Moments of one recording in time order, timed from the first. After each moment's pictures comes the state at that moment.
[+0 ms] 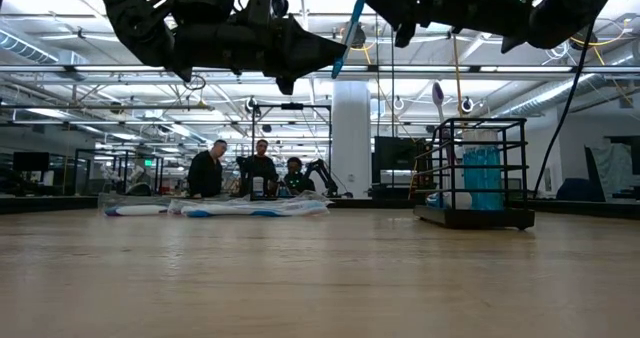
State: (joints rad) left arm 0.14 1.64 0.72 0.89 0.24 -0.03; right arm -0.09 1.34 0.57 1.03 -0.14 0.08
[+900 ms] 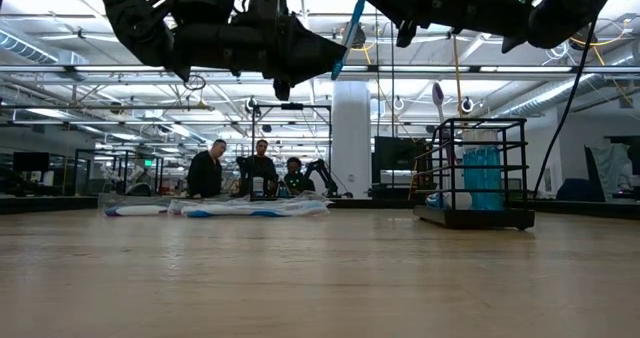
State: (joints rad) left arm 0.14 1.63 0.72 0.89 0.16 -0.13; right arm -0.09 1.33 0.57 1.02 -0.13 0.05
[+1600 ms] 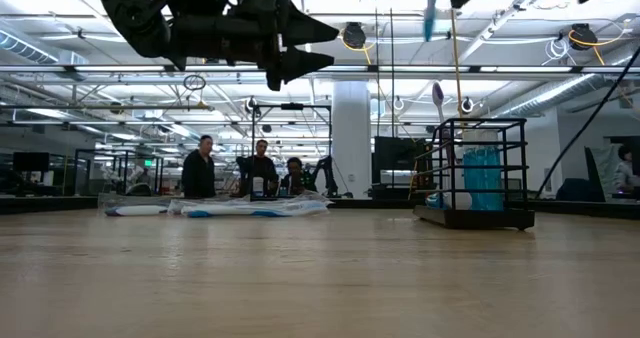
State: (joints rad) left arm 0.18 1.55 0.72 0.83 0.15 -0.14; right arm 0.04 0.83 0.57 0.35 -0.15 0.03
